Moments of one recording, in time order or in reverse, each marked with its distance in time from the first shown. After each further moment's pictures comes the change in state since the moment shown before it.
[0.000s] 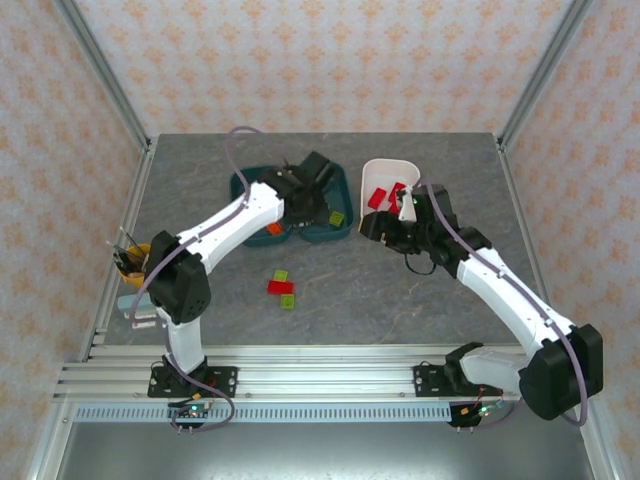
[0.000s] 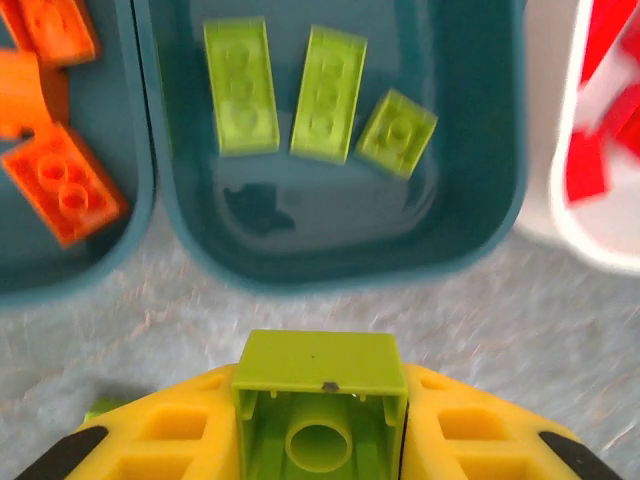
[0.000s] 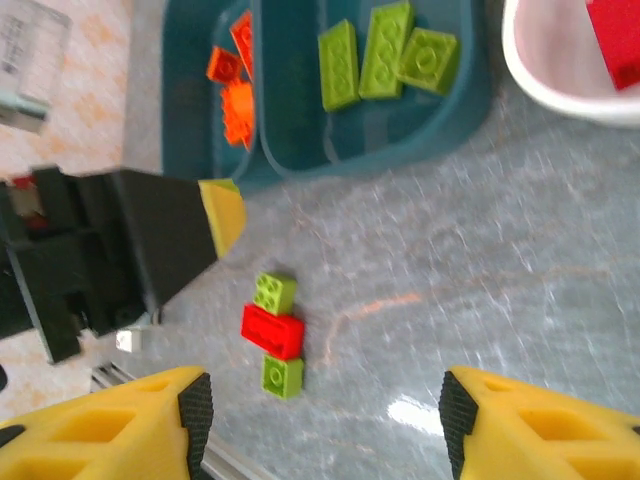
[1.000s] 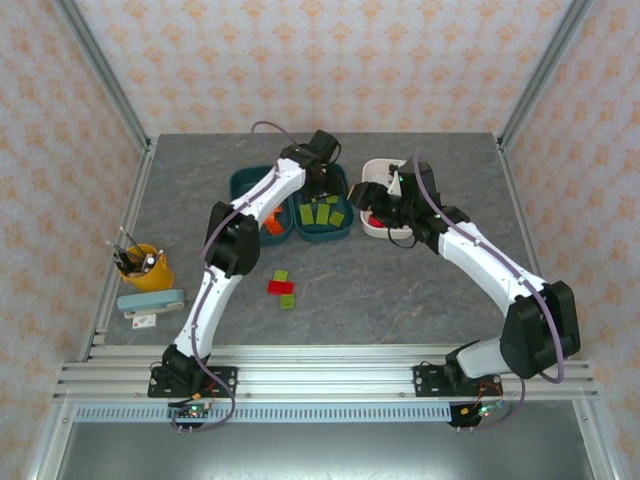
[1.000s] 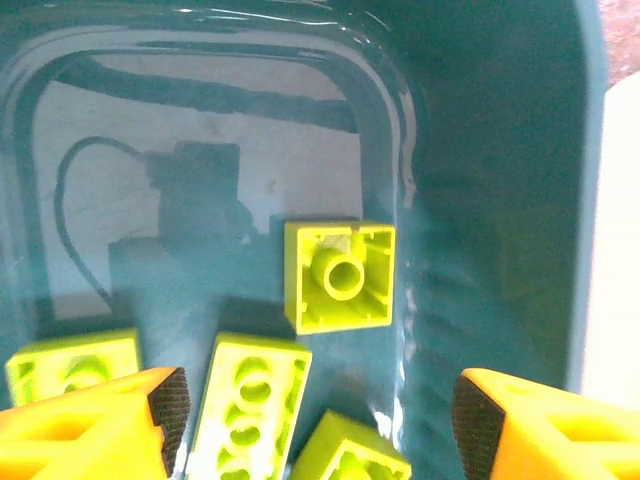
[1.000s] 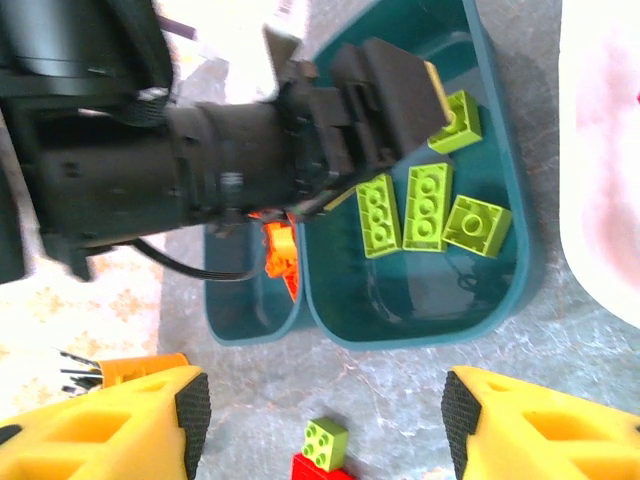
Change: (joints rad) left arm 0.144 0.550 0.545 0.018 0.150 0.044; right arm 0.000 0.220 0.132 0.152 0.063 0.073
